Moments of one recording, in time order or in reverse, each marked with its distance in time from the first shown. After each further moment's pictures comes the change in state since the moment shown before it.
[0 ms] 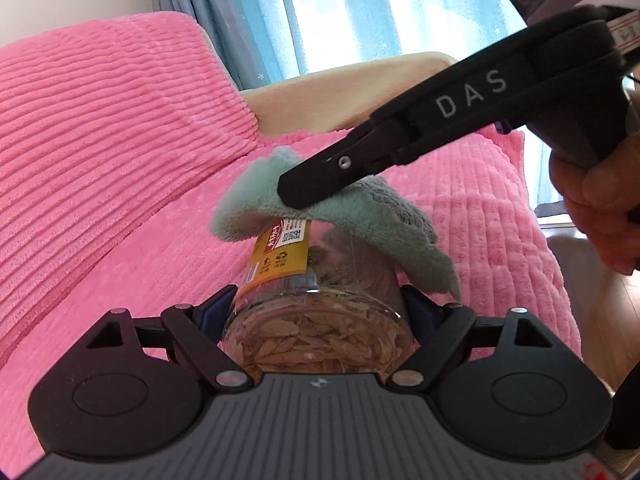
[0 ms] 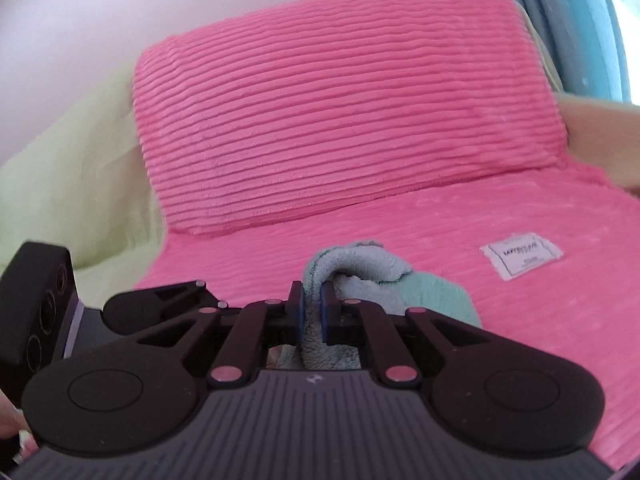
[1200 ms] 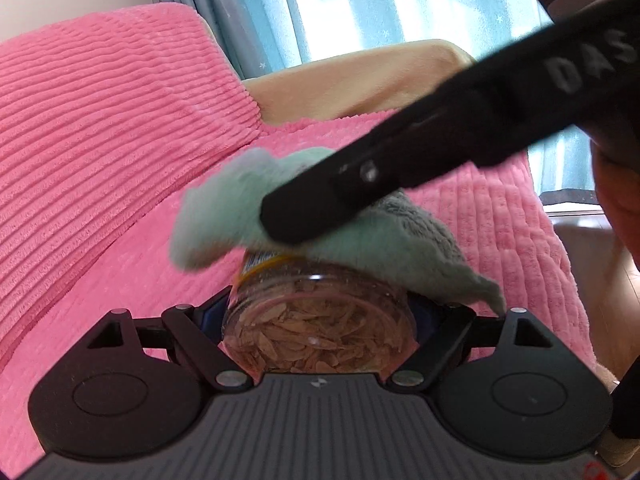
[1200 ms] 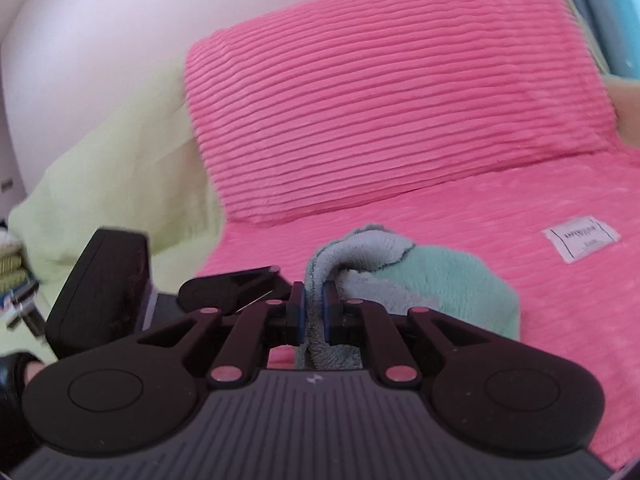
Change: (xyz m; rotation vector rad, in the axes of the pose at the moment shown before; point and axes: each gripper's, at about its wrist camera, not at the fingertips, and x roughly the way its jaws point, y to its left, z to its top) left arm 0.002 -0.006 -0.003 0.028 0.030 0.019; right arm -0.001 0.021 -0.005 -0.026 0.036 0.159
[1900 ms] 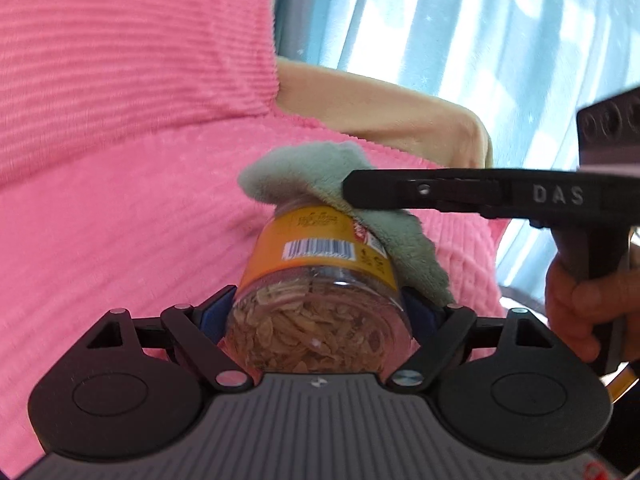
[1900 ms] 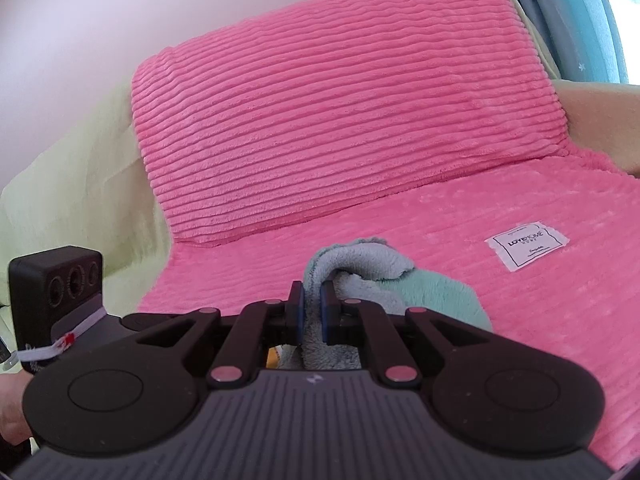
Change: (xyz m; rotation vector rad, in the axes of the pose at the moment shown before) left arm -0.003 0.045 -0.007 -0.437 -0.006 -0.198; right arm -0.002 -0.025 0.001 0.065 -0.051 -0.142
